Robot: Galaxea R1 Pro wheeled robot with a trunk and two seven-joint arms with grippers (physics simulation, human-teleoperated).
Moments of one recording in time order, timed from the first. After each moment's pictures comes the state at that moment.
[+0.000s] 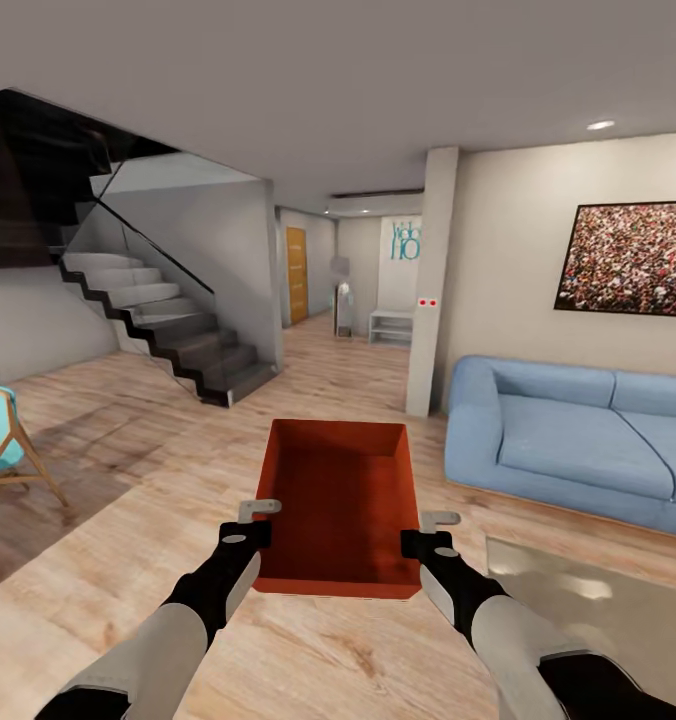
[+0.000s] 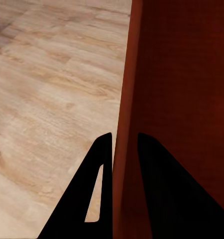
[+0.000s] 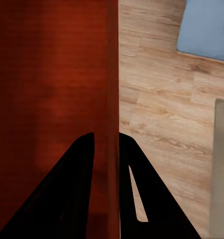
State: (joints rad) left arm -0.73 -0.13 -0.04 -0.44 0.01 0.18 0.29; right arm -0.80 0.11 0.07 -0.20 -0.07 -0.01 -0.17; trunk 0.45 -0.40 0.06
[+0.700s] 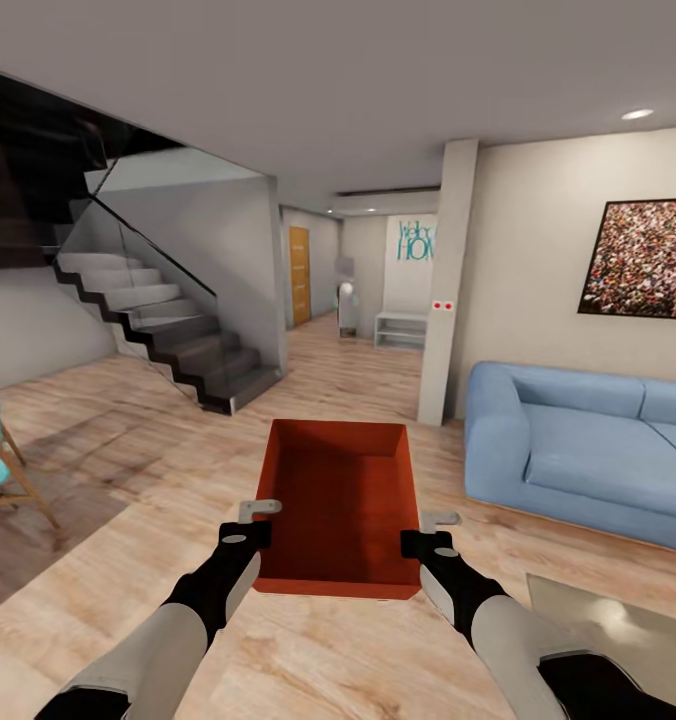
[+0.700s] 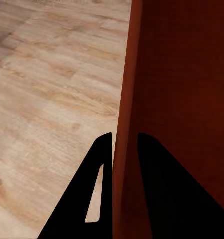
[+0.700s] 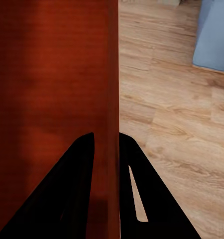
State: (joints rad) left arm -0.73 -0.13 -0.04 -0.44 0.01 0.18 0.29; right arm -0.80 0.11 0.07 -0.20 -0.07 -0.01 -0.17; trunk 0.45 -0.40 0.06
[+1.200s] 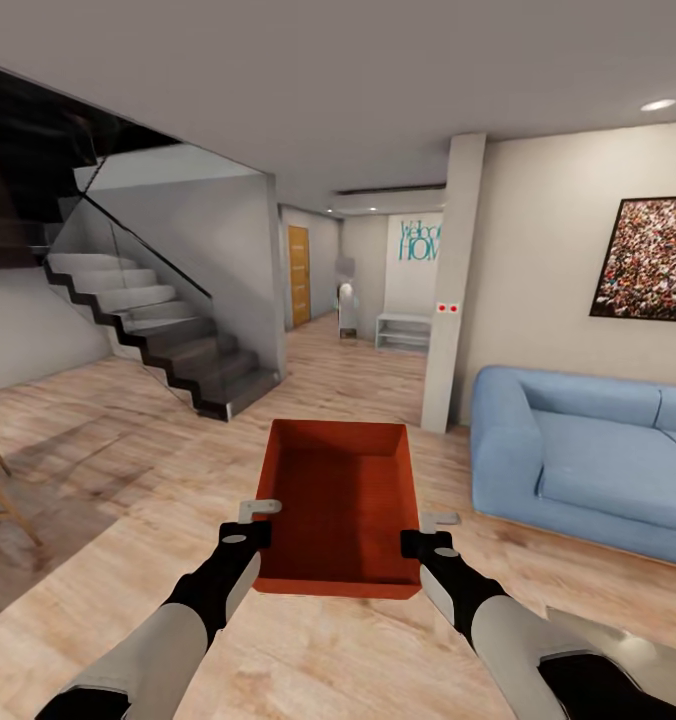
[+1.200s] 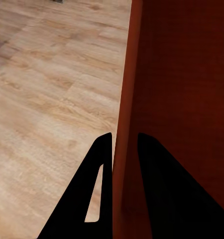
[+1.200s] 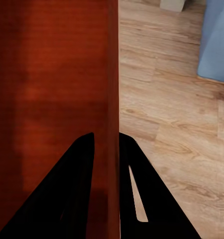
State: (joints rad) left arm -0.73 -0.13 -0.04 -0.44 0.01 0.18 0.29; right arm -0.80 0.11 0.07 -0.20 -0.07 -0.01 -0.17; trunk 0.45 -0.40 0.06
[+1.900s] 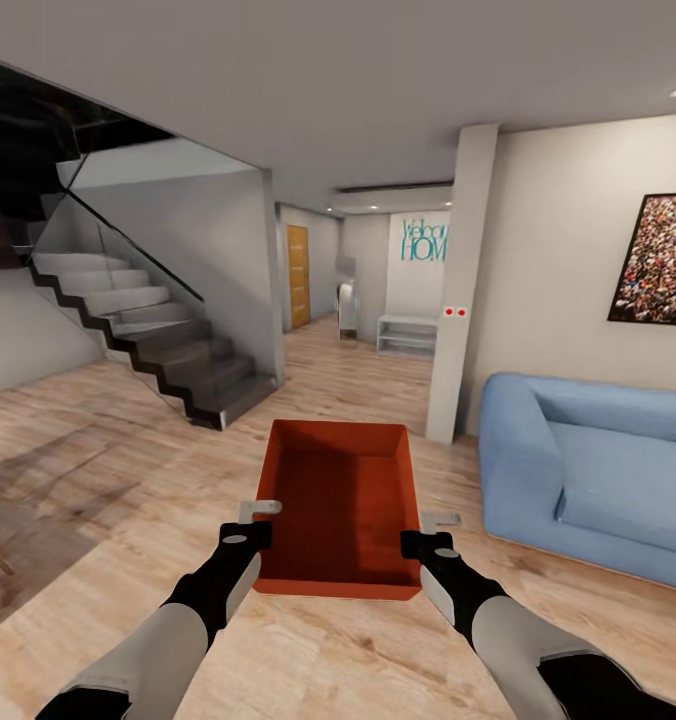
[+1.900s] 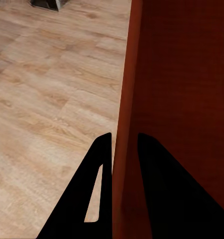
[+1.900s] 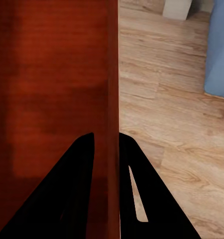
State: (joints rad) left arm -0.73 -0.13 -0.04 -0.44 0.00 0.18 0.28; right arm -0.80 0.11 0.08 -0.20 -0.08 -0.01 -0.17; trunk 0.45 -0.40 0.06
